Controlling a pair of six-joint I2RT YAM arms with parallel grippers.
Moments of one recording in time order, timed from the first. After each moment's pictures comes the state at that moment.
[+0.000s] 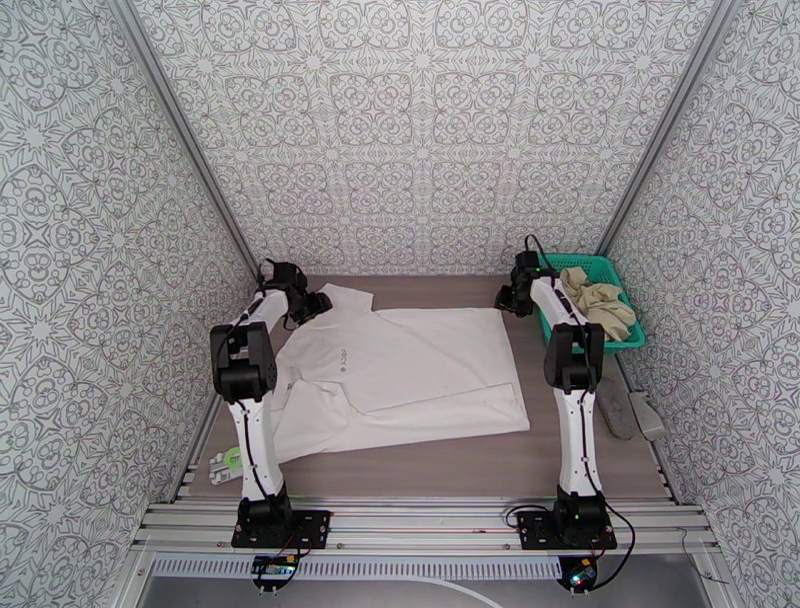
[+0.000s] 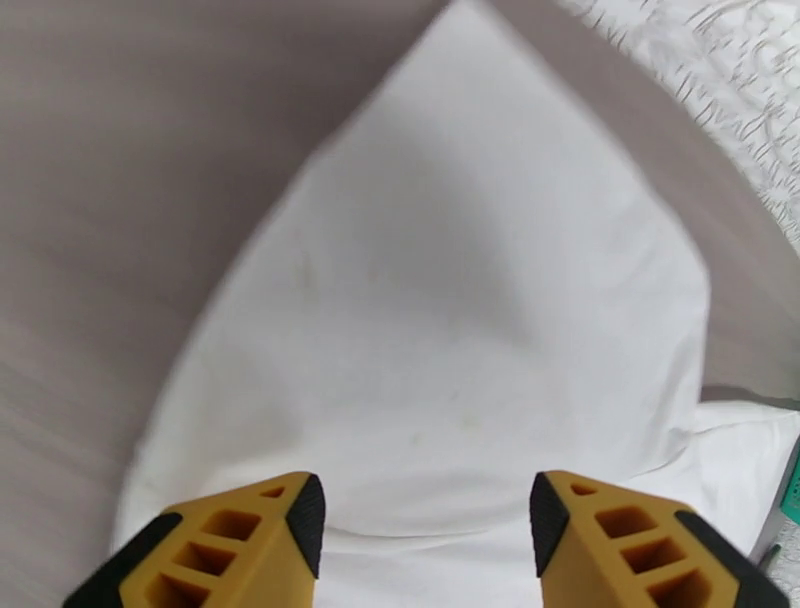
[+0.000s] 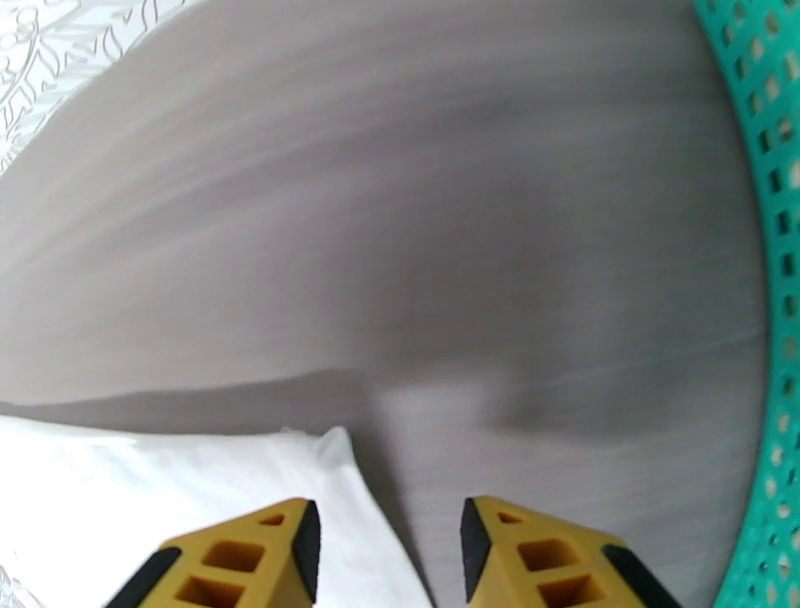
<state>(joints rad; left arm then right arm) 0.12 2.32 1.98 -0.63 0.28 -0.32 0.03 2.52 2.28 -0.91 -0.14 0.32</state>
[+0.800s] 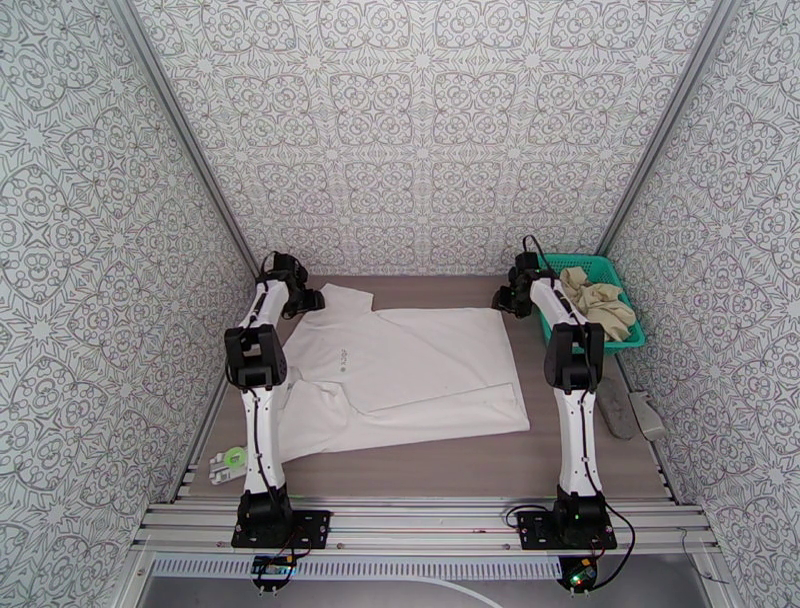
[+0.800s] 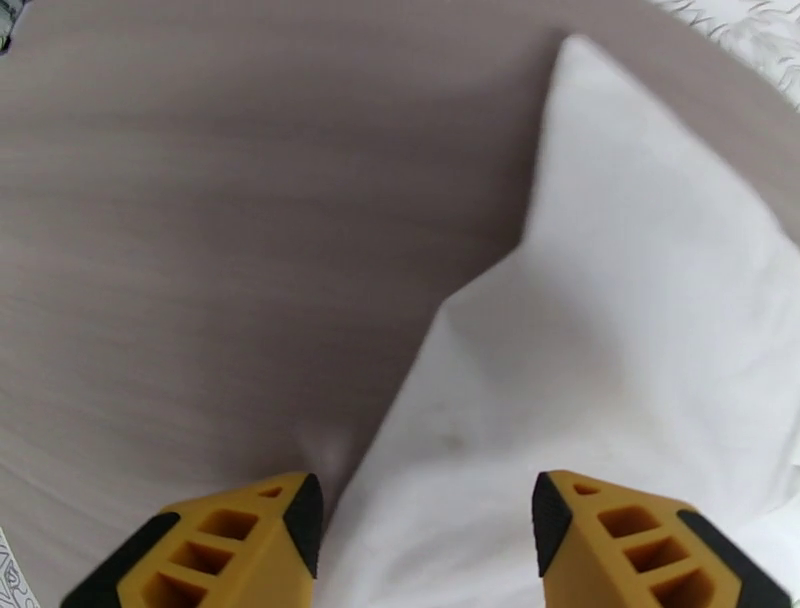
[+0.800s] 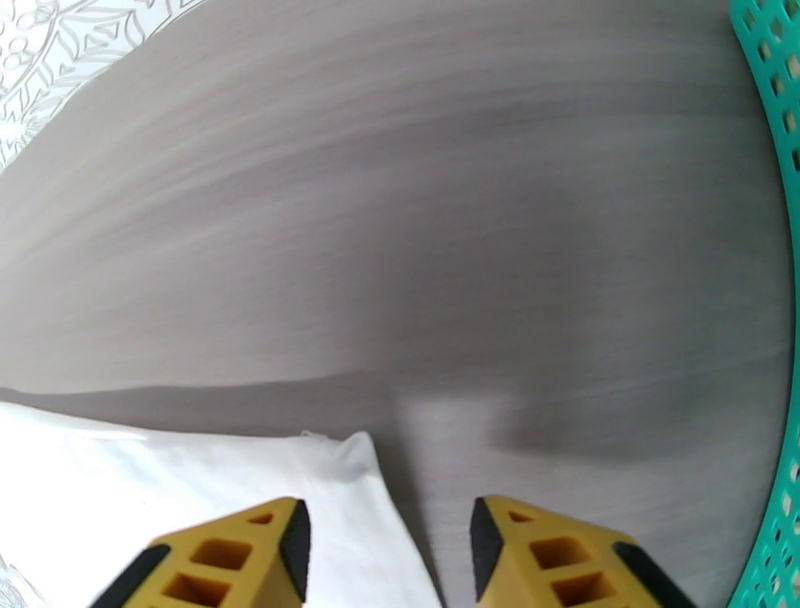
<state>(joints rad) 0.13 2.63 2.41 -0.92 0.14 -0.09 0.04 2.52 2.29 -0.89 -0.15 0.28</state>
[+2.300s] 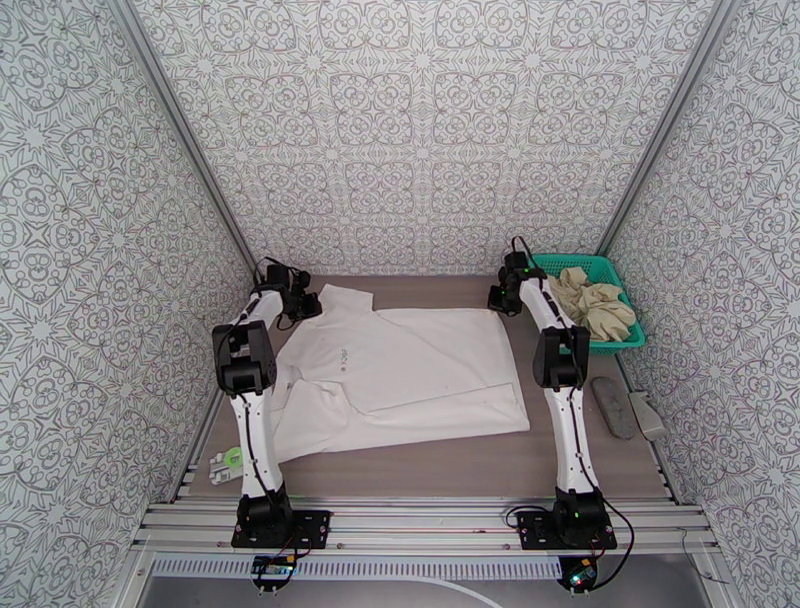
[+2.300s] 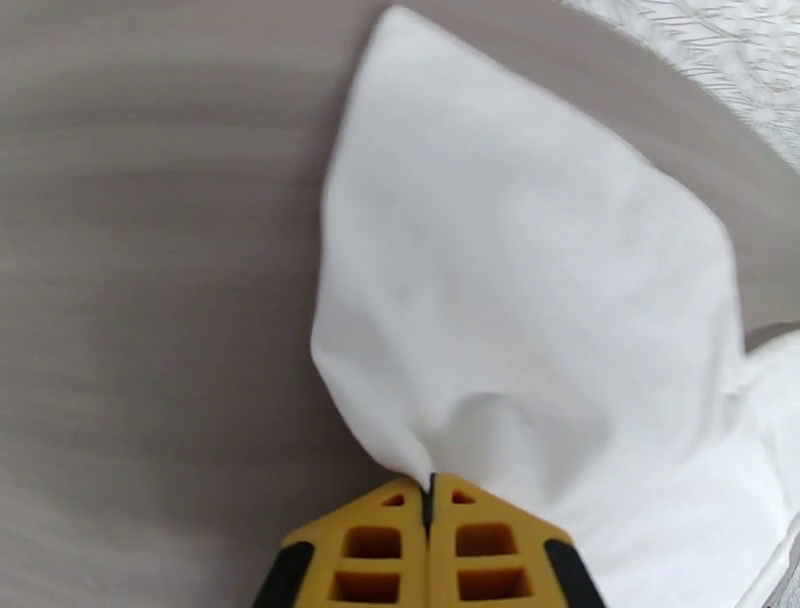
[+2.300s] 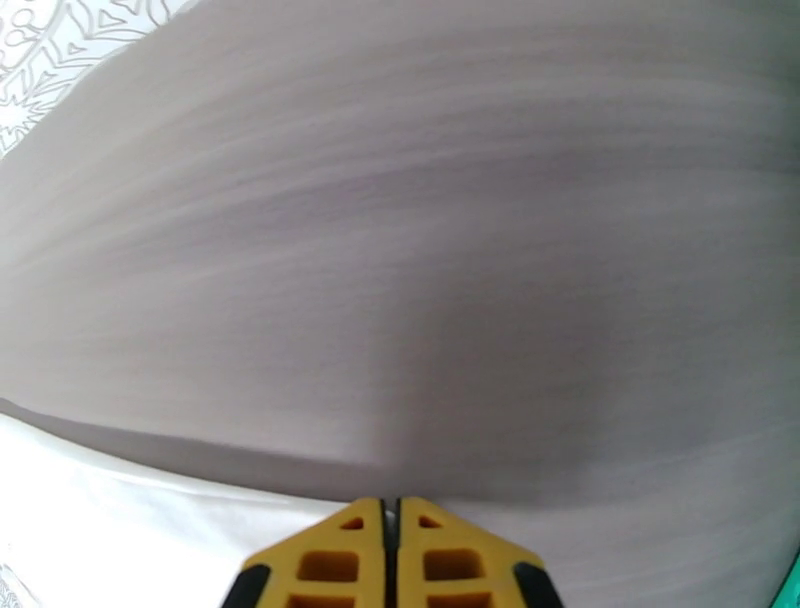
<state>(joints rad) 0.18 2.40 1.96 -0.56 0.48 -0.07 0.07 2.64 2.49 -0.97 -0.16 0.29</state>
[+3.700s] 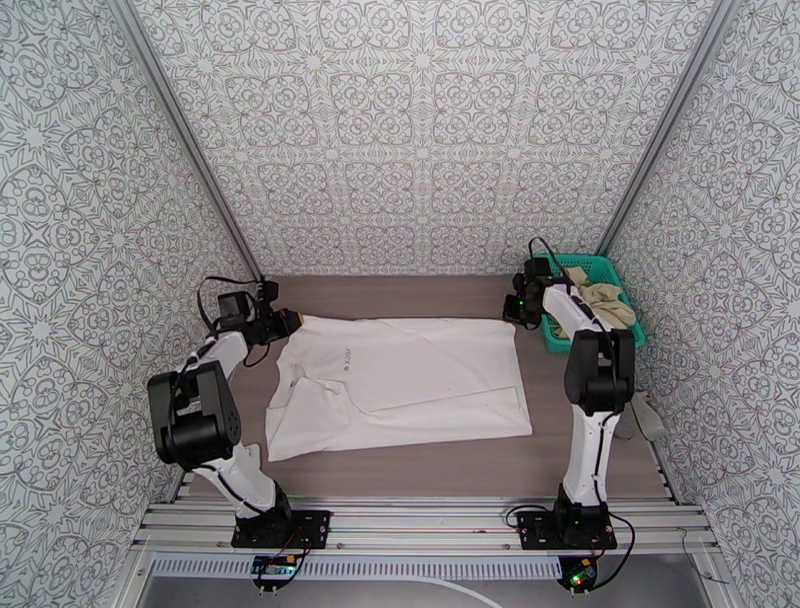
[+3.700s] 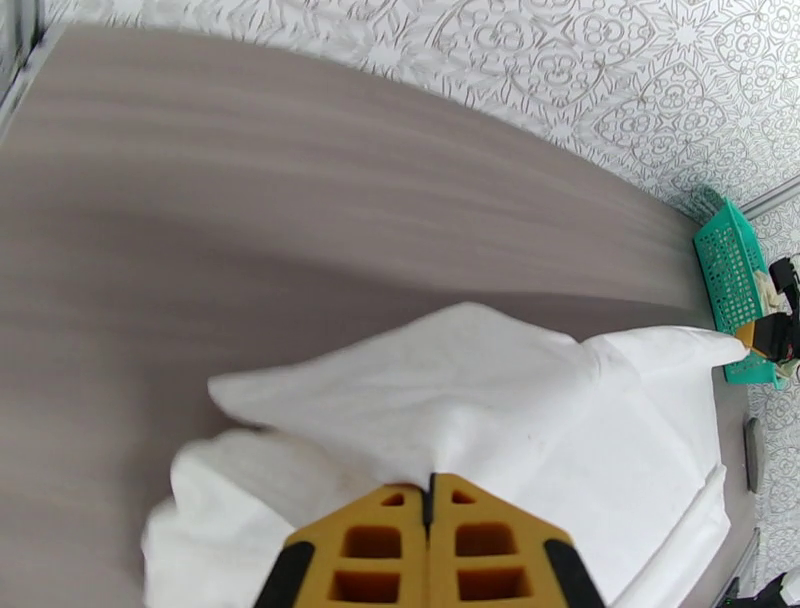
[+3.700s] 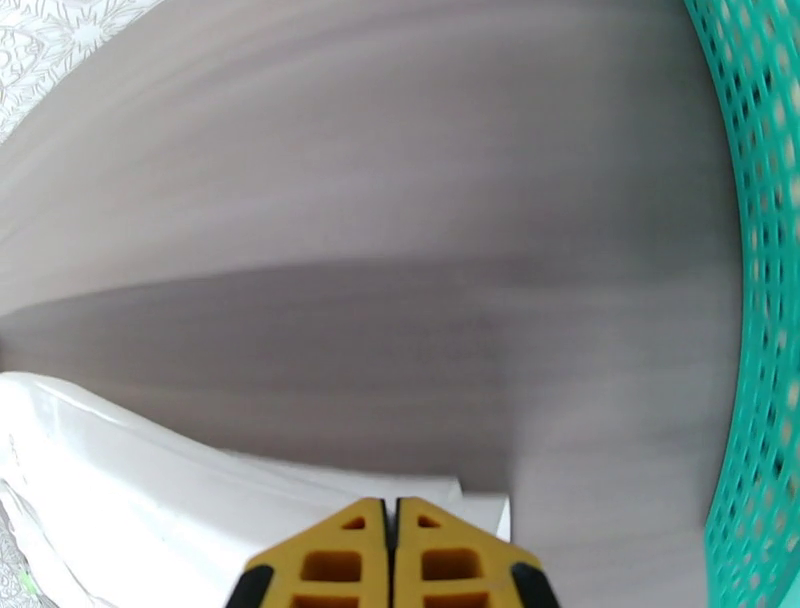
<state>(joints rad) 0.31 1.72 1.11 -0.15 0.71 -0.15 0.03 2.10 1.74 -0.78 -0.20 0.24</state>
